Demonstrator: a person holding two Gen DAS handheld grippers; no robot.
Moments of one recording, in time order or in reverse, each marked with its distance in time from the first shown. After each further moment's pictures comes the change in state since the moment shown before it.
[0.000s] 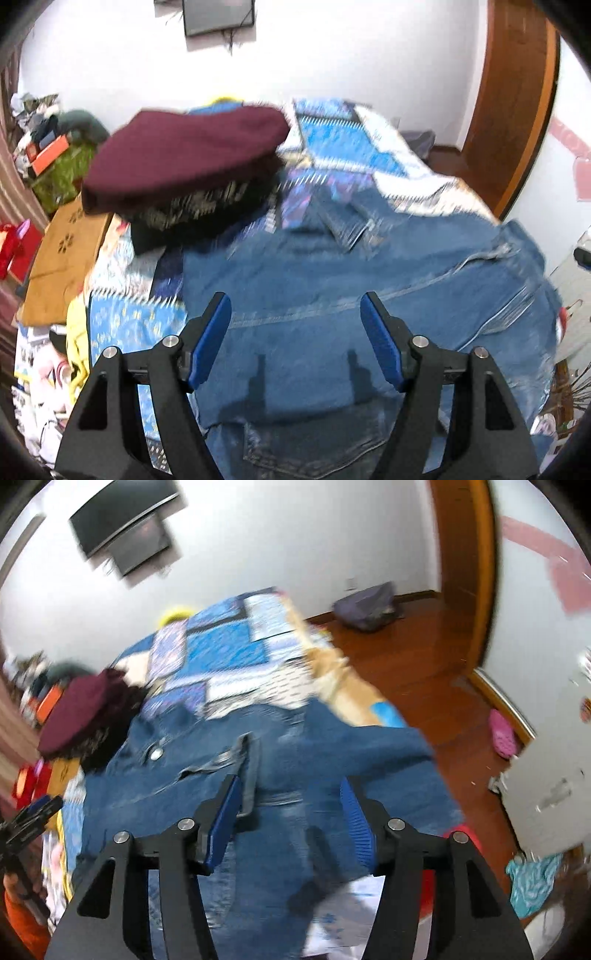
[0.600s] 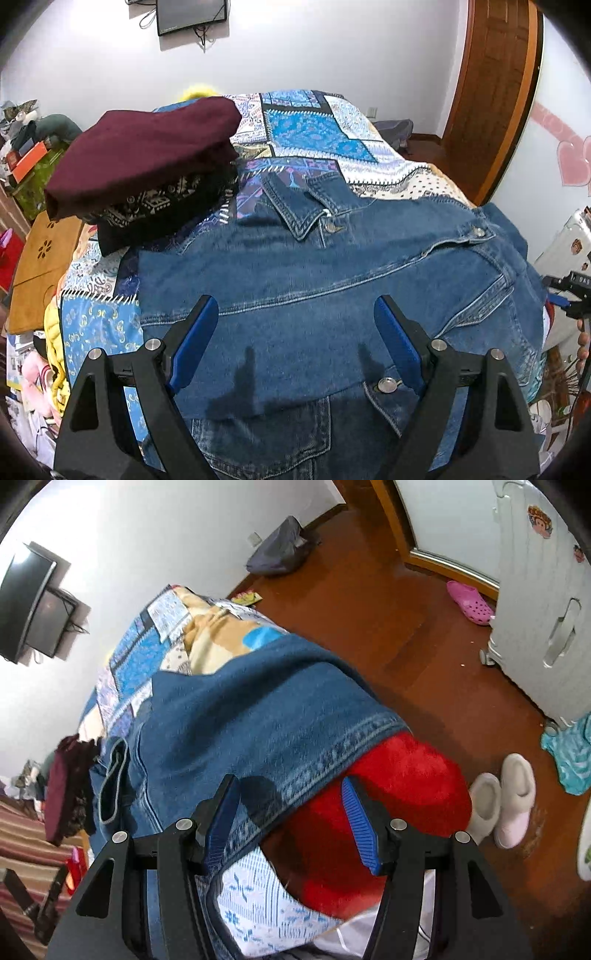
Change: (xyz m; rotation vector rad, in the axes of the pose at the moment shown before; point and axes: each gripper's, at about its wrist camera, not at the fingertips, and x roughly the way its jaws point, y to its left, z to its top) left arm 0.020 -0.040 -0.011 0.041 0.048 -0.053; right arm 0.058 -0.118 -0.045 0.457 0.149 0.056
